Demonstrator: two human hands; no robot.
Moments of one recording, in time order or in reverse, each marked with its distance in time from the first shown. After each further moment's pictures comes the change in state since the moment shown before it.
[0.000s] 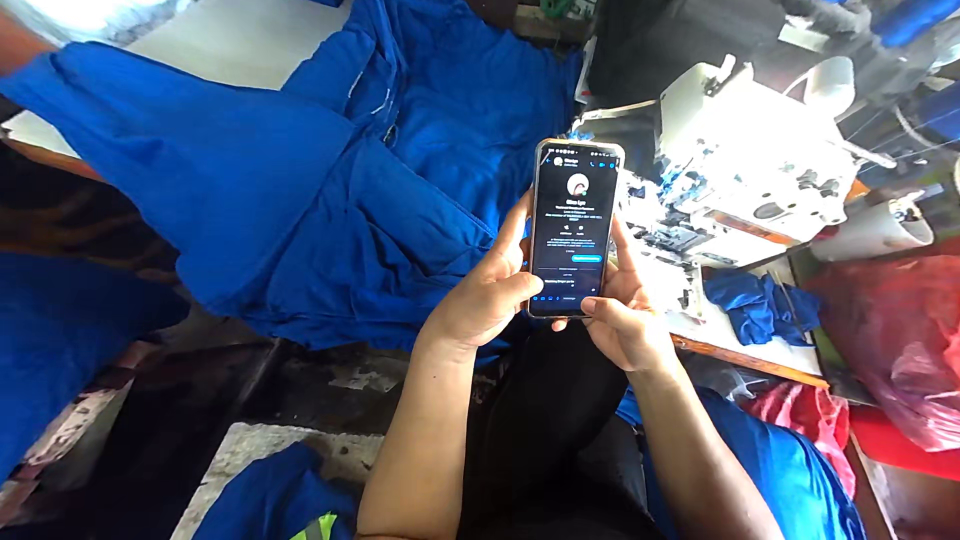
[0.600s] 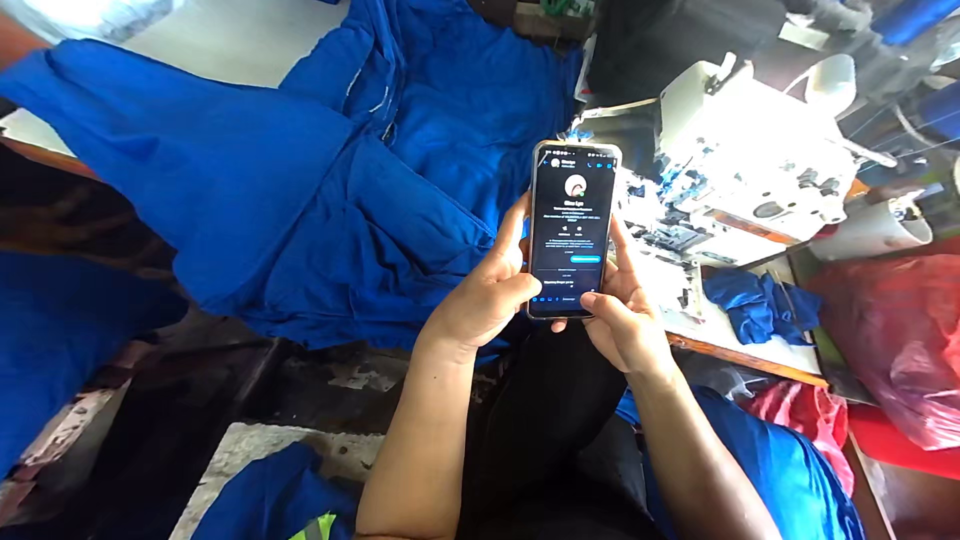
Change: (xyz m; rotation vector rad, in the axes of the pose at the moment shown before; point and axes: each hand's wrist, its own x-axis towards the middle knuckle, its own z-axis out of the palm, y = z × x) left_hand -0.001 -0.002 0.001 0.036 0.018 0.012; right_hand -0.002 0.001 0.005 -0.110 0.052 -0.021
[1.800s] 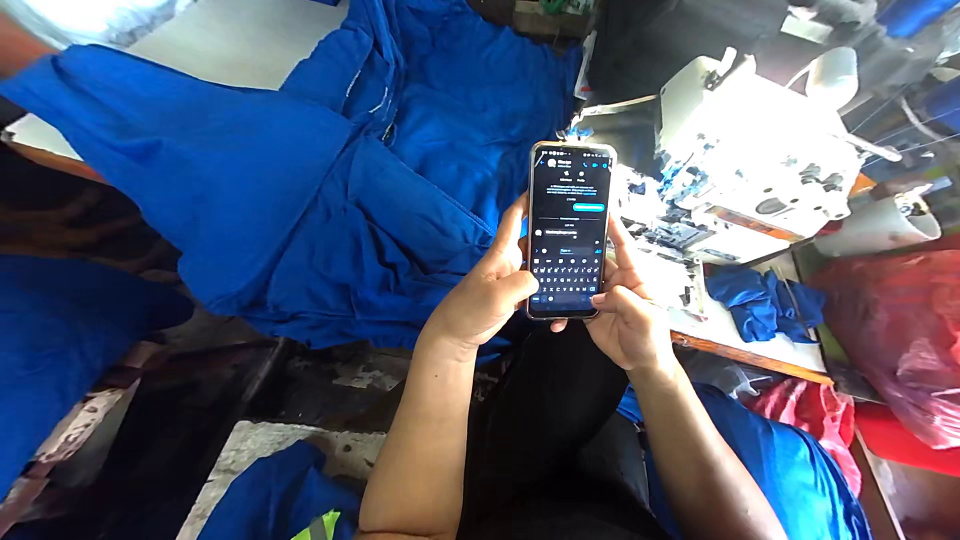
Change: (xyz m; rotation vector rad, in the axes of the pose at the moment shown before) left_hand 0.000 -0.001 -0.001 -0.002 0.014 -0.023; right_hand 0.002 0.002 -0.004 0.136 -0.031 0.011
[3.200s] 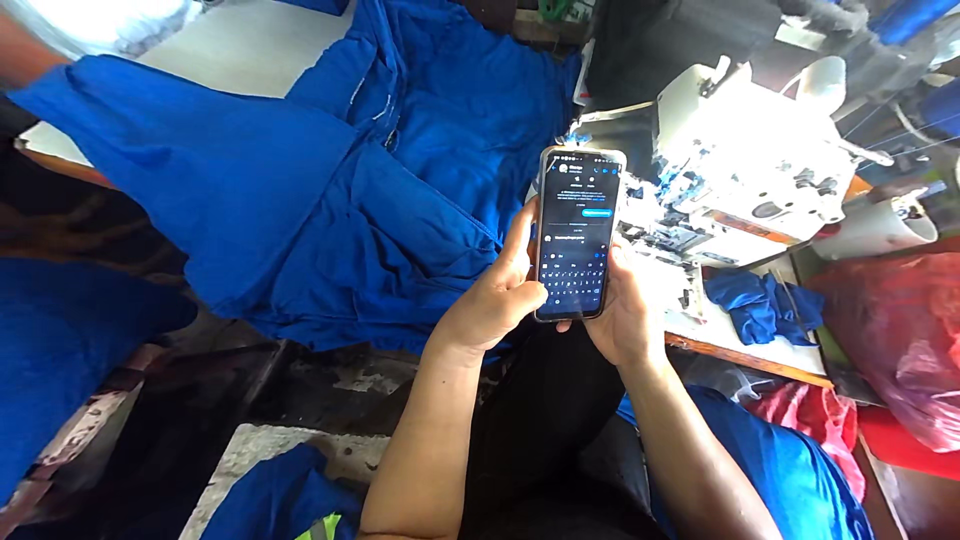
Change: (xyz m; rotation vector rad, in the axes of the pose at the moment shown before) left_hand 0.001 -0.003 0.004 0.080 -0.046 0.032; right_hand 0.007 0.001 0.012 -0.050 0.242 0.014
